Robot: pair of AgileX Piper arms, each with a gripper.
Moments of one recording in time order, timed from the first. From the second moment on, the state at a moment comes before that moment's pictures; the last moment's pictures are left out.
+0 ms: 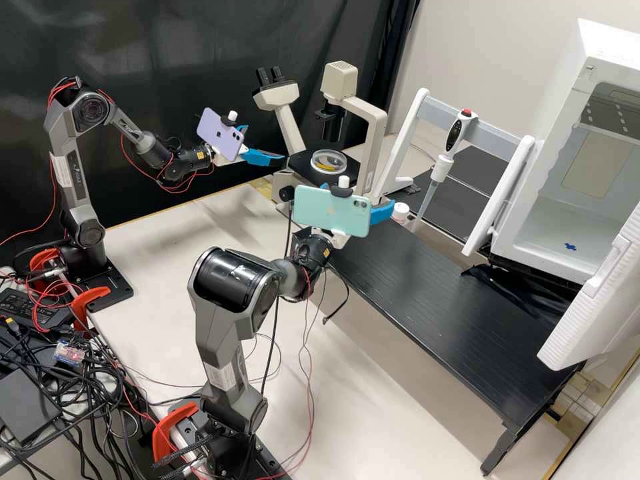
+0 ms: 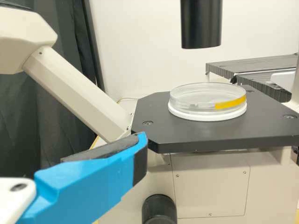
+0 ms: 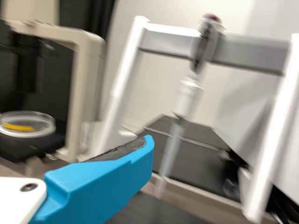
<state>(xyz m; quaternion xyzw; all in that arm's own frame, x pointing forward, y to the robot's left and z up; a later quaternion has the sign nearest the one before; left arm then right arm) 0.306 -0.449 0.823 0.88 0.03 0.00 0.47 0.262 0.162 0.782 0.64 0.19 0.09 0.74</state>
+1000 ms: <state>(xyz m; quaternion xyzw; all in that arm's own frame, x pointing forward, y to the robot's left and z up) 0.306 -0.449 0.823 0.88 0.03 0.00 0.47 0.384 0.276 0.674 0.66 0.28 -0.03 0.69</state>
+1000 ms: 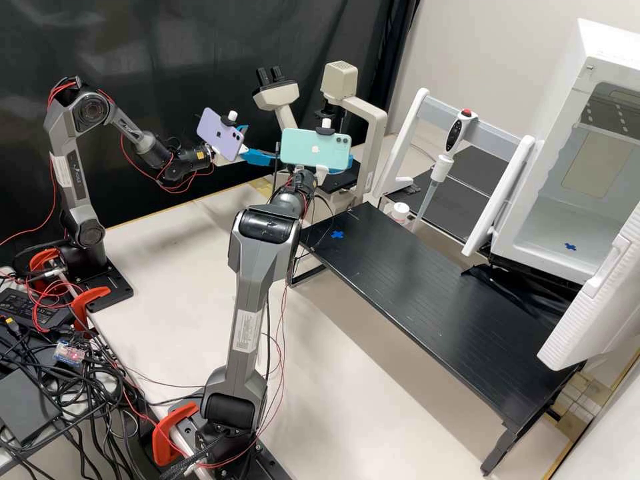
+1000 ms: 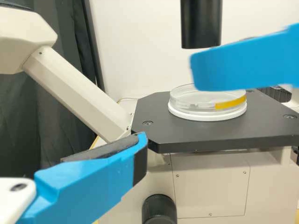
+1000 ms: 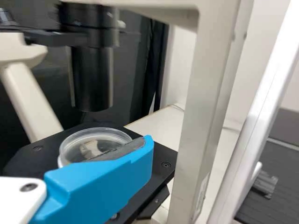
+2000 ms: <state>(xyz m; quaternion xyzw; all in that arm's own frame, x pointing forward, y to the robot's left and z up) 0.306 -0.449 0.823 0.88 0.03 0.00 0.47 0.430 0.260 0.614 0.65 0.21 -0.09 0.73</state>
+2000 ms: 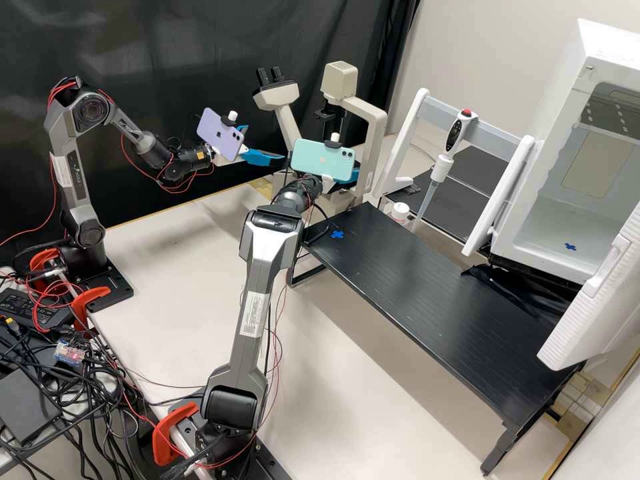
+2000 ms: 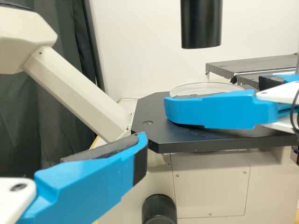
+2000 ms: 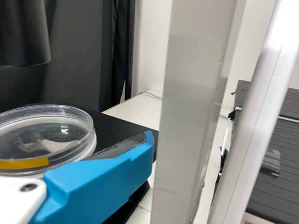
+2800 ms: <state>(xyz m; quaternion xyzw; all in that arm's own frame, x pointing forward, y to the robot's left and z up) 0.306 -0.449 0.823 0.88 0.03 0.00 0.47 0.409 0.281 0.632 0.62 0.21 -0.02 0.76</state>
